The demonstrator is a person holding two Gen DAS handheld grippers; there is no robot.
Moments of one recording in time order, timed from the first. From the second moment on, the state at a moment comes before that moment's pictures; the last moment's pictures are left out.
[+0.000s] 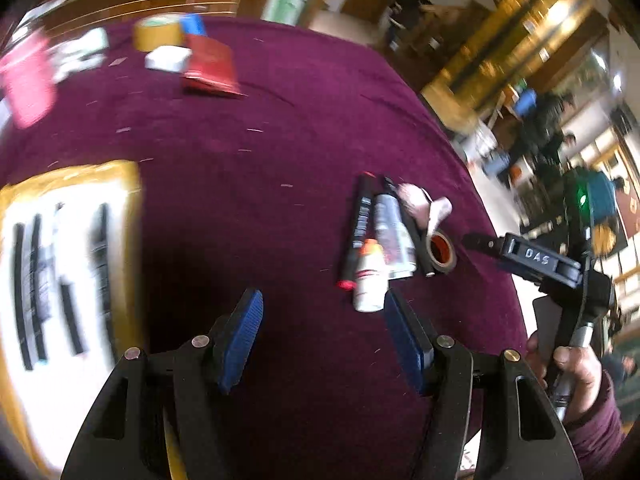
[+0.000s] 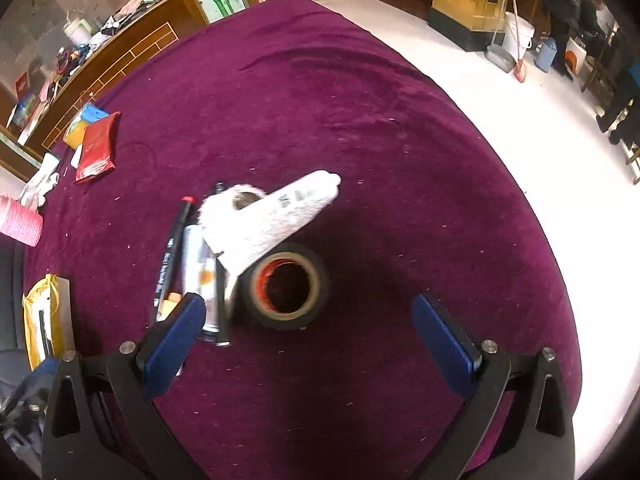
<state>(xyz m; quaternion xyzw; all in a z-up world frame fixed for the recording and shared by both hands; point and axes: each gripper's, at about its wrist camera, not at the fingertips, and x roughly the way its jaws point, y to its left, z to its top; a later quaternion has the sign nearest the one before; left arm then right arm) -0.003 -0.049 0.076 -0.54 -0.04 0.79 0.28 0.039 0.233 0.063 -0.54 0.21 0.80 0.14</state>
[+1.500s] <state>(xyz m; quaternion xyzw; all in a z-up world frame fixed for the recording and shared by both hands) -0.036 -0.038 0.073 -0.49 0.00 0.83 0.27 0.019 0.232 0.067 -0.52 0.21 0.83 -0.01</state>
